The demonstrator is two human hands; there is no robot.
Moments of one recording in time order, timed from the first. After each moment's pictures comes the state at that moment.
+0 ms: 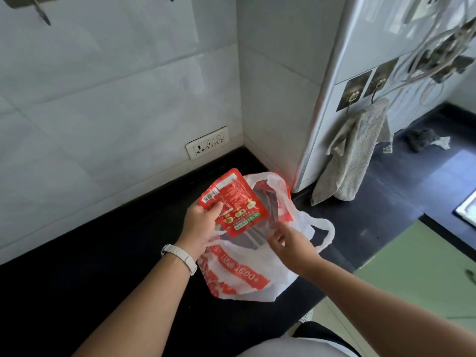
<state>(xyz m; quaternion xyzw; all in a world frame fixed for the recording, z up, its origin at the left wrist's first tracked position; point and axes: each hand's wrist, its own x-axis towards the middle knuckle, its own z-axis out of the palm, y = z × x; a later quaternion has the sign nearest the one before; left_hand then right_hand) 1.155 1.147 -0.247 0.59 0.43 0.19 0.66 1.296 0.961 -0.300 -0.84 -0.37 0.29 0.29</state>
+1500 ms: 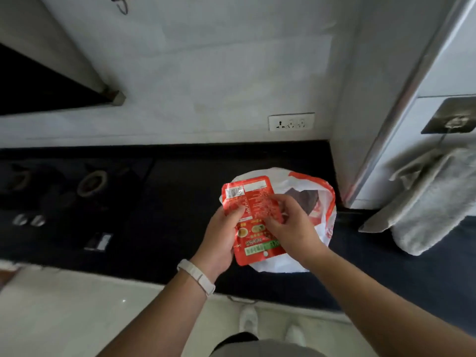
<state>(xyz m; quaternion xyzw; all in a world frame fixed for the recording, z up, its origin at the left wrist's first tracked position) 1.160 0.959 -0.185 0.34 0.55 0.38 0.66 1.316 0.943 -0.203 -0.61 -0.49 0.48 0.40</state>
